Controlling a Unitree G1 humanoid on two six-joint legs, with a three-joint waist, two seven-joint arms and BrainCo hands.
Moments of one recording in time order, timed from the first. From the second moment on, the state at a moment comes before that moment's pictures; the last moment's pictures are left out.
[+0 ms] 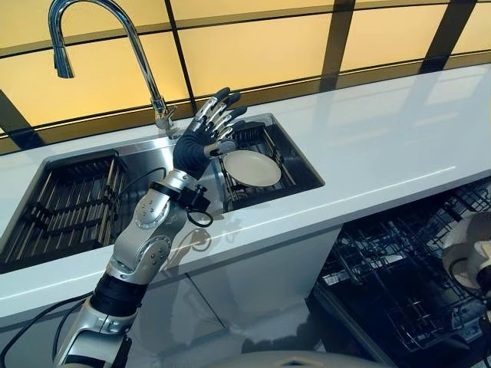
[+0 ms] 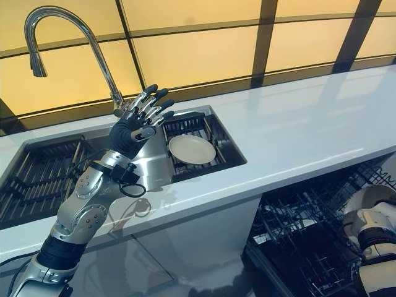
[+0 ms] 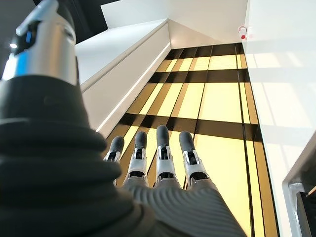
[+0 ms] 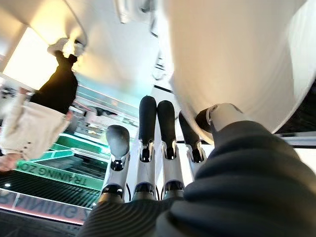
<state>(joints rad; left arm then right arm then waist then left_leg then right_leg) -0.34 0.49 -0.21 -0.30 -0.76 0.03 -0.01 -0.43 -0.88 0.22 0.94 -0.80 0.74 -0.06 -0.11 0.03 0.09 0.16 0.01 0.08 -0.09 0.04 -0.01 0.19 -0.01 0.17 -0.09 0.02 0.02</state>
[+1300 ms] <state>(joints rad) -0.31 0.47 -0.25 -0.30 -0.76 0.03 -0.05 -0.33 -0.54 0.57 1.09 -0.91 0.71 -0.15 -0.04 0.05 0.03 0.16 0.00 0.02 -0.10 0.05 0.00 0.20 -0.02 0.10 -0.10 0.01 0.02</state>
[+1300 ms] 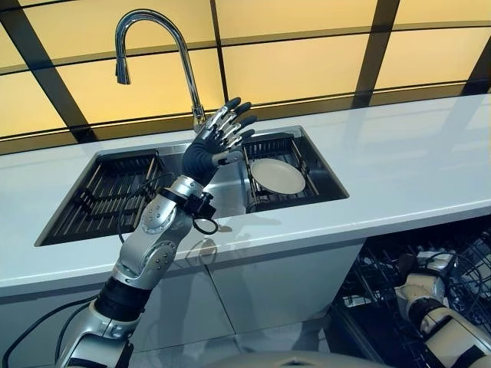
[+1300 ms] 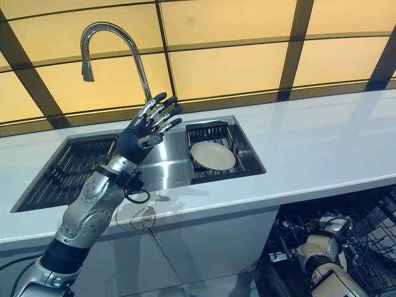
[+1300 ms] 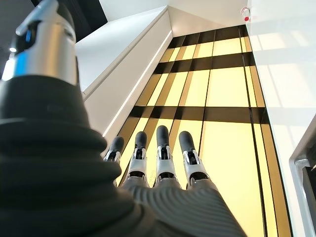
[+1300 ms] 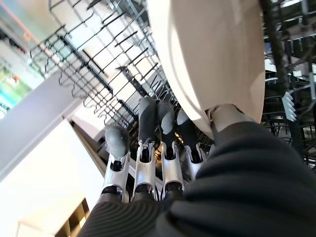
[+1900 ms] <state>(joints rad) -0.31 0.47 -0.25 -0.30 -0.76 0.03 -0.05 -0.19 -0.54 0.42 0.94 -0.56 0.64 -0.20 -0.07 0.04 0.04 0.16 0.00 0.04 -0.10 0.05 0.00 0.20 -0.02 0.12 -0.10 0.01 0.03</state>
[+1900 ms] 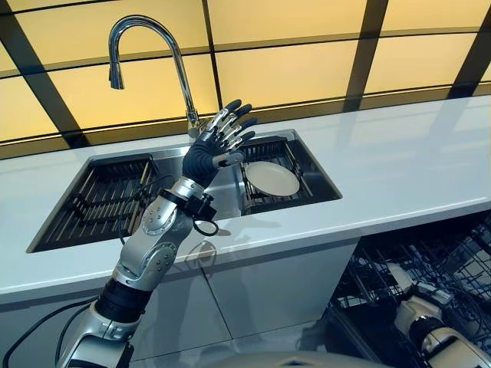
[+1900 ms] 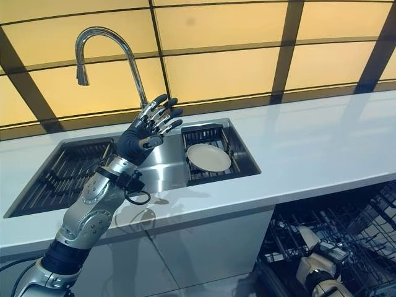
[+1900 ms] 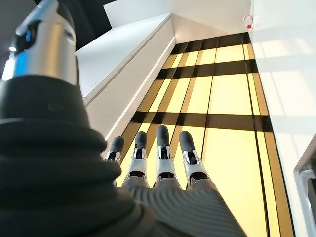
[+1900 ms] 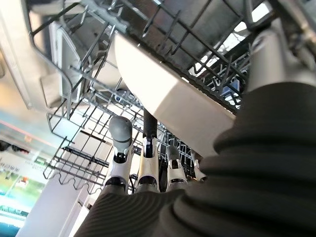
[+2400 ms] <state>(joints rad) -0.27 0.47 -0.12 -0.31 -0.72 0.01 -0.05 0.00 -0.64 0.14 0.39 -0.66 0.63 -0.12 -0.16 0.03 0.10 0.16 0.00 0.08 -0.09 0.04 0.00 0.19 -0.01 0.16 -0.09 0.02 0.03</state>
